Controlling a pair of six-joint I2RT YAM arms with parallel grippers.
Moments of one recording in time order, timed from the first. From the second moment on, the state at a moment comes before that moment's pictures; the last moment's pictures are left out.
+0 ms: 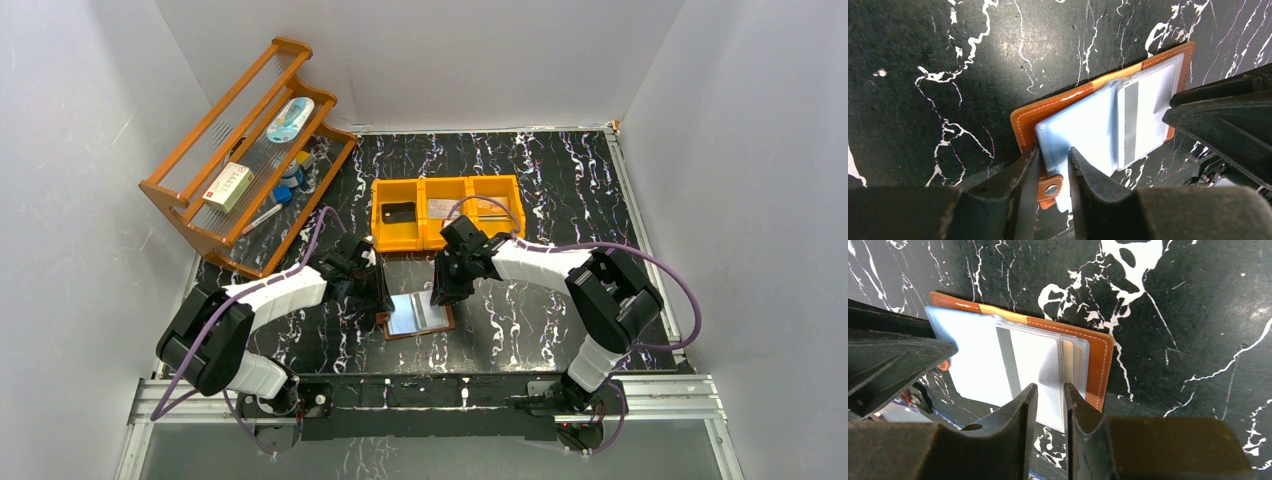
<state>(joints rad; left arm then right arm) -0.60 1.42 0.66 -0.32 0.23 -0.72 0.78 1.68 0.96 -0.38 -0.27 0.70</state>
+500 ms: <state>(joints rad) -0.59 1.43 0.66 -0.31 0.23 -0.72 0.77 1.71 0.96 -0.36 -0.37 0.72</state>
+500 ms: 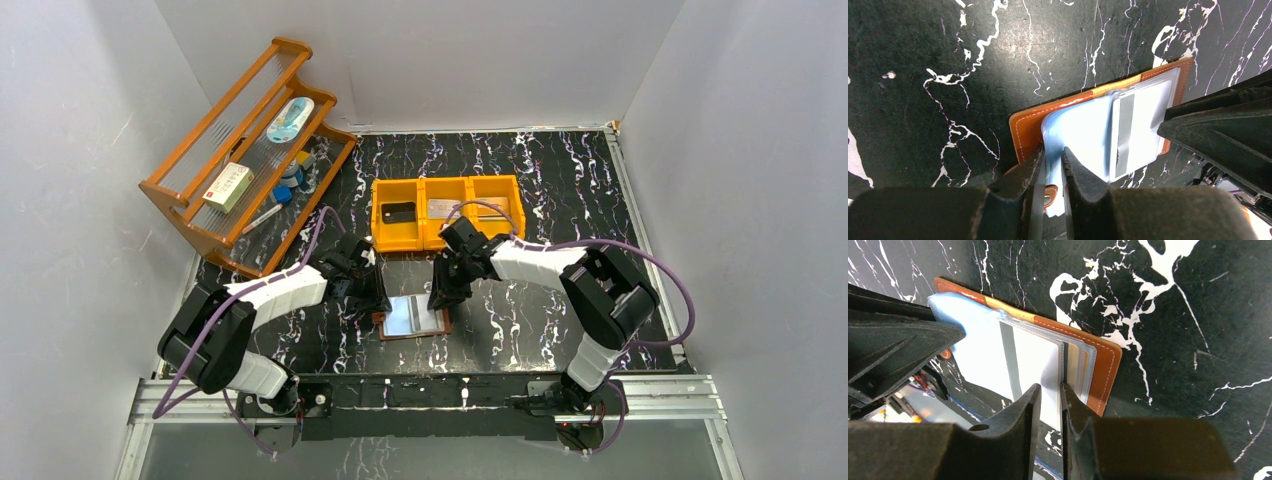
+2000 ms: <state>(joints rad) -0.59 1.39 0.67 -0.35 0.20 -0.73 0.81 1.70 1.00 -0.17 -0.60 0.77</state>
